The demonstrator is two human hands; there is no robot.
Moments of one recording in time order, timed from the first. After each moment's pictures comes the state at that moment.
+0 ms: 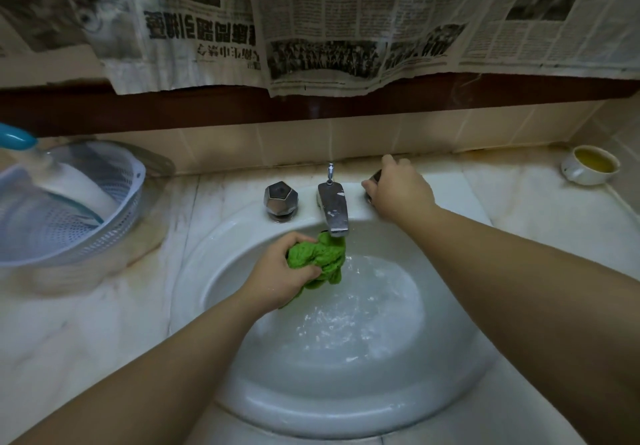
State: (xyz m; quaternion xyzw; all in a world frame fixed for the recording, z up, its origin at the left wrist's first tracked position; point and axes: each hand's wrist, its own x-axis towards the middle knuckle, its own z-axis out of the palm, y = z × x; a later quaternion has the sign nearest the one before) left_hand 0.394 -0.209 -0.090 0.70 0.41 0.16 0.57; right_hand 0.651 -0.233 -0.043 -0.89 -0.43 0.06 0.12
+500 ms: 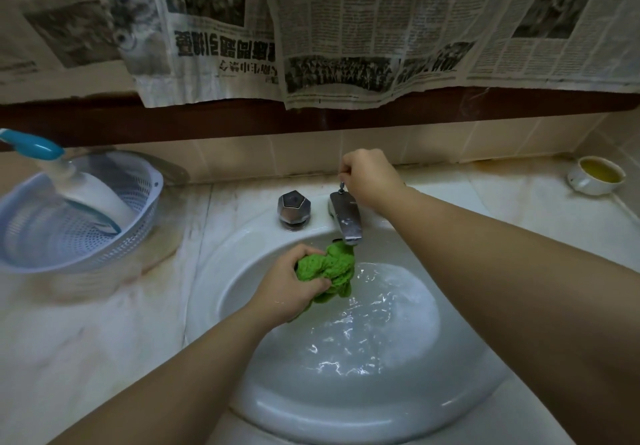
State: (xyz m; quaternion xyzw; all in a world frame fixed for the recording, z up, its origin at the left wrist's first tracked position) left_hand 0.382 -0.210 -0.088 0.71 0.41 0.16 0.55; right_hand 0.614 -0.183 -0.009 -0.81 -0.53 0.11 0.20
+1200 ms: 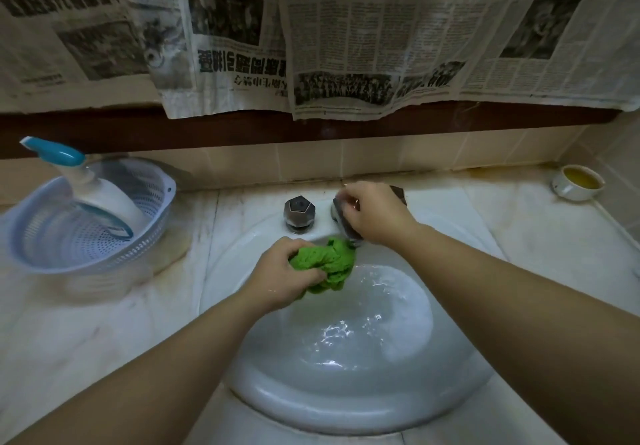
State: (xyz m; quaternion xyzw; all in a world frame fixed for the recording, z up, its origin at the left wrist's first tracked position) left_hand 0.366 -0.200 -0.049 0.71 0.42 0.17 0.54; right_hand 0.579 -0.239 0.002 -0.79 -0.56 0.14 0.21
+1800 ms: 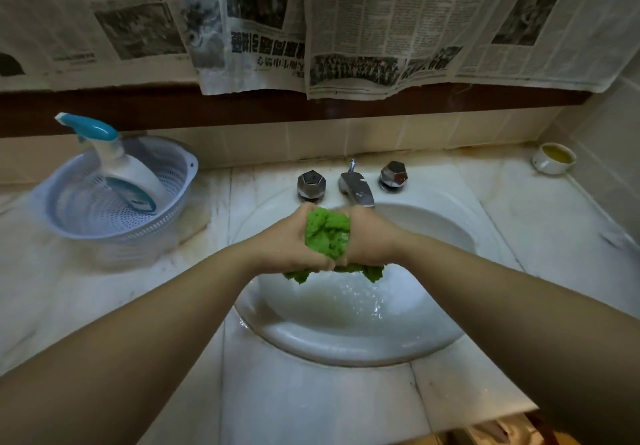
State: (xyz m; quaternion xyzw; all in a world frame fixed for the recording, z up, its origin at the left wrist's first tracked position) left_hand 0.314 -0.205 0.017 0.78 0.30 -0.01 0.54; right_hand 0.483 -0.298 0.021 -0.74 -0.57 0.33 0.16
